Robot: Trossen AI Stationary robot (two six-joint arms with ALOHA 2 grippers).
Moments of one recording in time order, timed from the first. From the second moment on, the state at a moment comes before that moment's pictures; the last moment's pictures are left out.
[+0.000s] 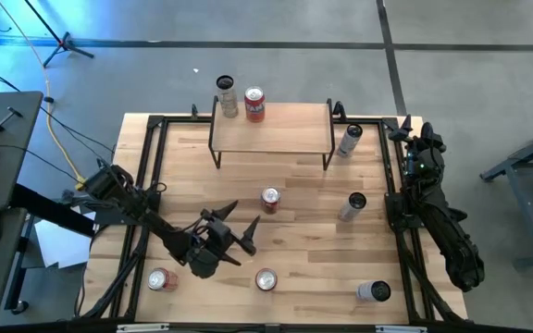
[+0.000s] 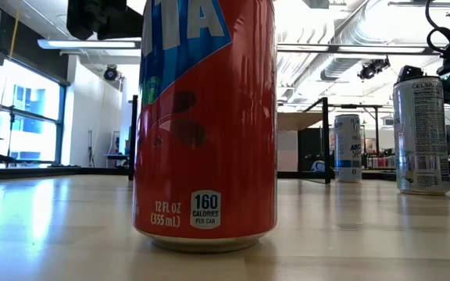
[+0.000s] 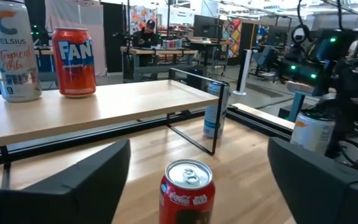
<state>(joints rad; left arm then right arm) -0.64 1.77 0.89 0.73 -1.57 -0.26 -1.21 0.06 0.02 0.19 0.55 0.24</state>
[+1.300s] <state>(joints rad) -0.31 1.78 0.89 0.42 -0.91 -0.54 -1.21 0.06 0.02 0.19 0.55 0.24</state>
